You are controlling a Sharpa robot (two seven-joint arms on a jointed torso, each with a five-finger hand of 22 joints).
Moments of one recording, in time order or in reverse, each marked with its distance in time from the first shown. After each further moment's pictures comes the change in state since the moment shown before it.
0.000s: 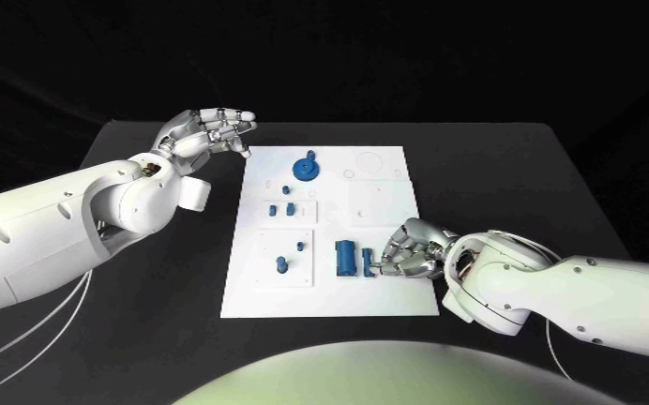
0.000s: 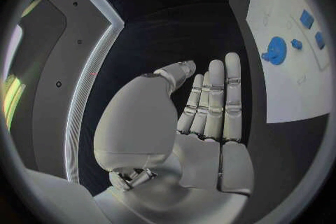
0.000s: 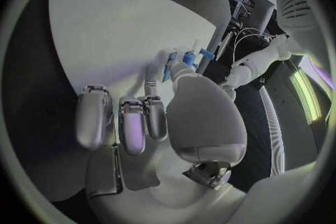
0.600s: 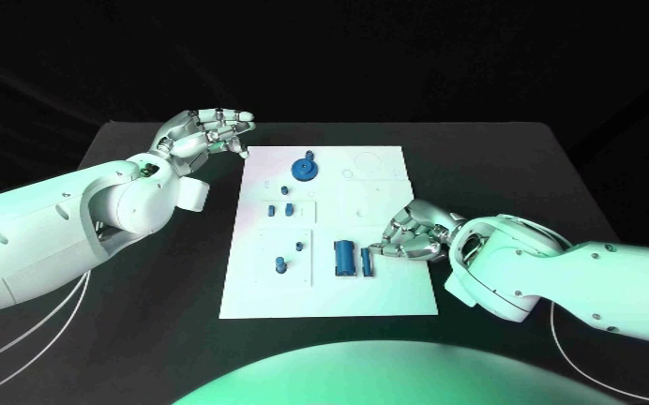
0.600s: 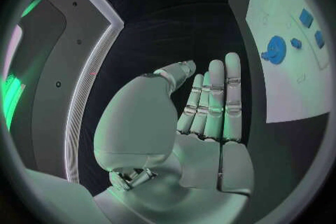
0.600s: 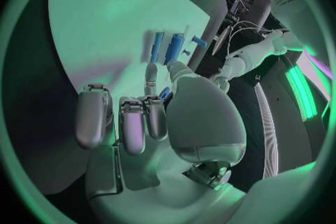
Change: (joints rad) left arm 0.000 0.000 0.000 -0.004 0.000 0.001 -0.002; left_hand 0.000 0.000 0.000 0.000 0.000 0.000 0.000 0.004 0.000 0.000 0.000 0.000 -0.001 0.000 0.000 0.000 0.000 0.000 0.000 0.000 0.000 0.000; right arm 0.062 -0.039 0.002 0.043 0.017 -0.029 0.024; right_hand -0.031 -0.007 -0.007 0.002 0.000 -0.008 0.008 -0.015 -0.008 0.000 0.000 -0.006 0.000 0.000 0.000 0.000 0.000 0.000 0.000 0.000 -0.027 0.000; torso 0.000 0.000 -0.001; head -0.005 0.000
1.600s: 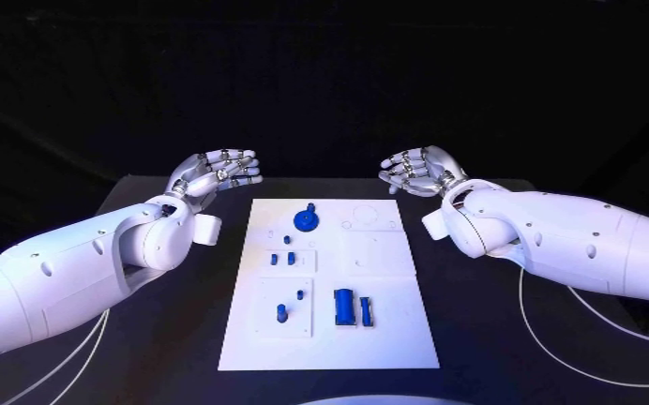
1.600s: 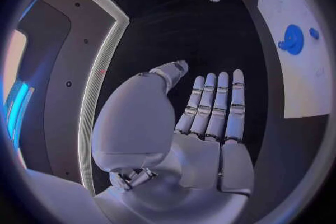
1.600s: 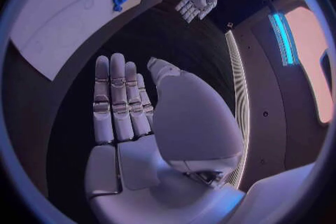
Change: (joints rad) left arm -0.020 0.105 0.000 -0.151 0.051 -0.045 0.075; left_hand -0.021 -0.038 -0.025 0.125 0.000 -0.075 -0.015 0.033 -0.028 0.033 0.047 -0.182 -0.043 -0.298 0.112 -0.562 -0.216 0.000 -0.215 0.136 -0.610 -0.379; right arm 0.160 0.258 0.005 -0.584 0.715 -0.090 0.729; right_hand 0.254 -0.023 0.264 -0.013 -0.144 -0.254 0.179 -0.153 -0.156 -0.428 0.185 -1.291 -0.872 -0.422 0.186 -1.125 -0.848 0.101 -0.487 0.169 -1.193 -0.456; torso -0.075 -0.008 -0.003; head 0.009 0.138
